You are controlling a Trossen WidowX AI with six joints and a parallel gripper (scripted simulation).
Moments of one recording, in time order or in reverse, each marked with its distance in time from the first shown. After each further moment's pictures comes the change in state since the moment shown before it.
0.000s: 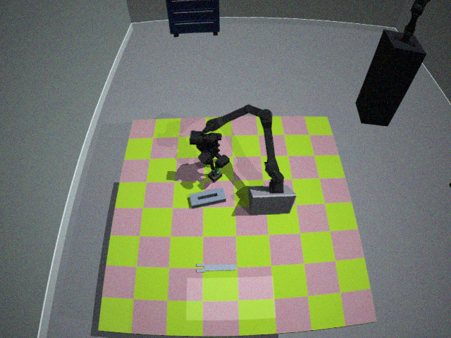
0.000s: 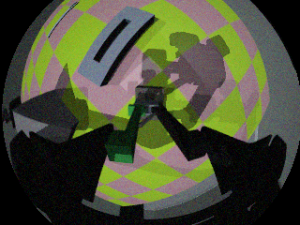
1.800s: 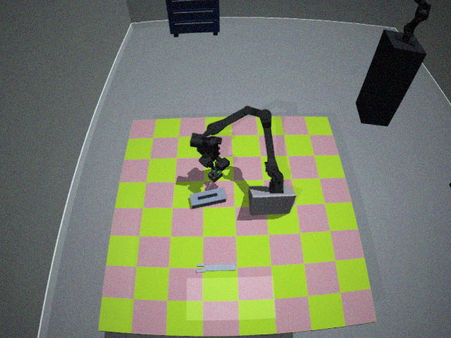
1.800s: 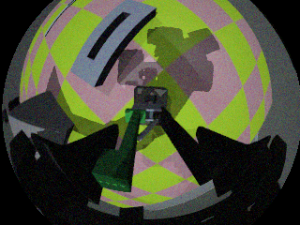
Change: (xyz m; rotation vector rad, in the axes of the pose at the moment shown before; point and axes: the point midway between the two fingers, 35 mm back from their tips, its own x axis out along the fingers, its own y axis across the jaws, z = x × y) arm 0.024 0.001 -0.001 -0.003 0.007 -0.001
